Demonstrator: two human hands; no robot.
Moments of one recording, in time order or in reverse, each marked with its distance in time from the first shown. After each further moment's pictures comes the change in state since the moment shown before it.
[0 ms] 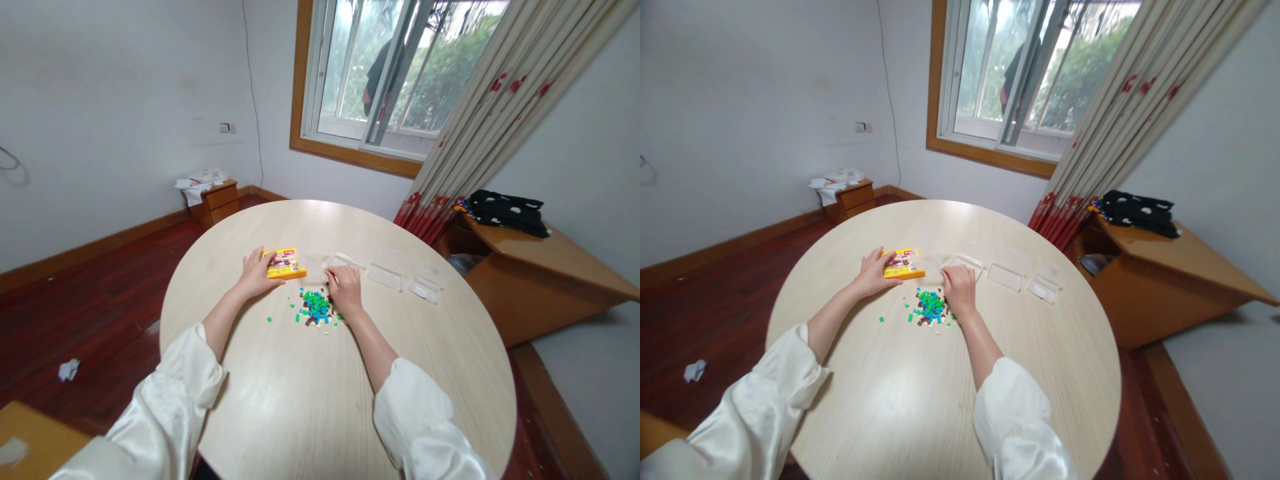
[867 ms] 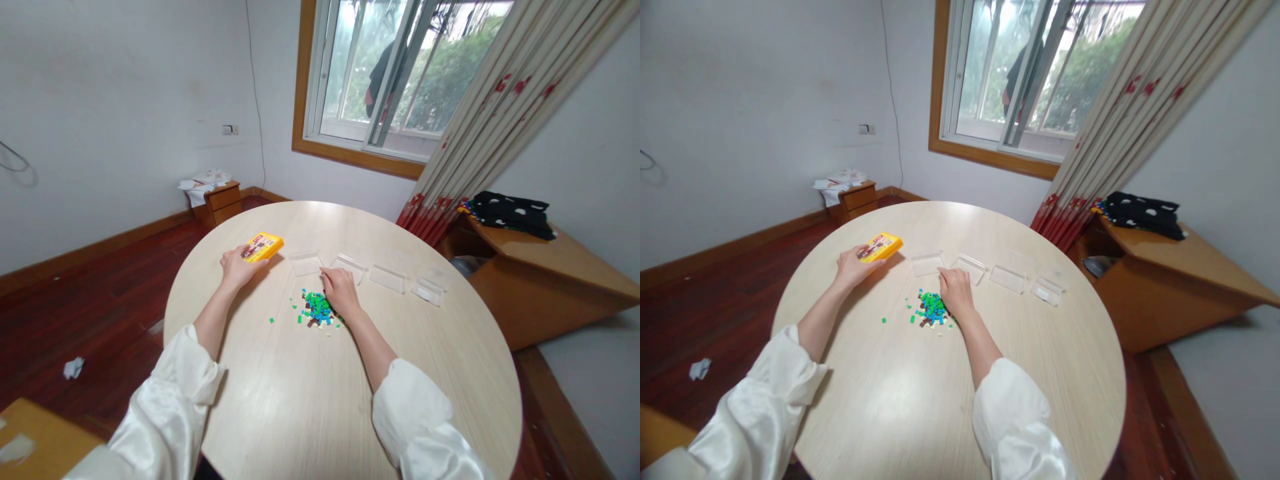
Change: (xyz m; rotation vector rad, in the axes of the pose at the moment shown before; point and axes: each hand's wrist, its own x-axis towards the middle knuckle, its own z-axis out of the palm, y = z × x) left_hand 0.008 -0.027 -0.018 -0.254 0.331 -0.307; right_hand 0.002 -0.003 0.007 0.055 -0.359 0.175
